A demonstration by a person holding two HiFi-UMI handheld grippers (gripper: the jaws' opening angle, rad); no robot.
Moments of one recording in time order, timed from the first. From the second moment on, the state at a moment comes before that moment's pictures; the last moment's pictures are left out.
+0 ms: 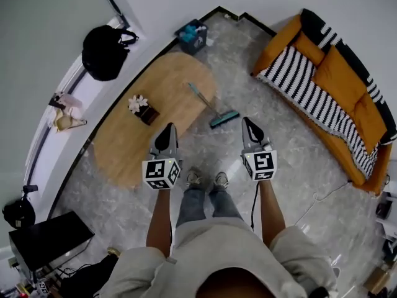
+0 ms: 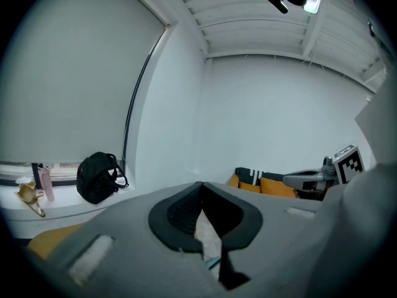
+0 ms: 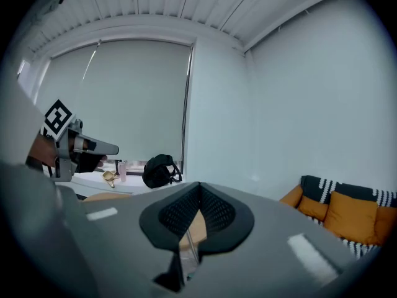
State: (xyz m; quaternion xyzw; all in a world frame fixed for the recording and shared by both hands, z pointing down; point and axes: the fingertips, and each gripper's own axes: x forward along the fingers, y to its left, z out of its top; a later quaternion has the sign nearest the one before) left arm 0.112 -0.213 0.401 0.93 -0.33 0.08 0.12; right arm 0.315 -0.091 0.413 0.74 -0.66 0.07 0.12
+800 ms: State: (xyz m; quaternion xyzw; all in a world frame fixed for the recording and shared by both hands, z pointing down) left arm 0.101 -0.208 0.326 0.94 -0.32 0.07 0.10; right arm 0.340 -0.051 0.324 0.77 -0.62 0.05 0.13
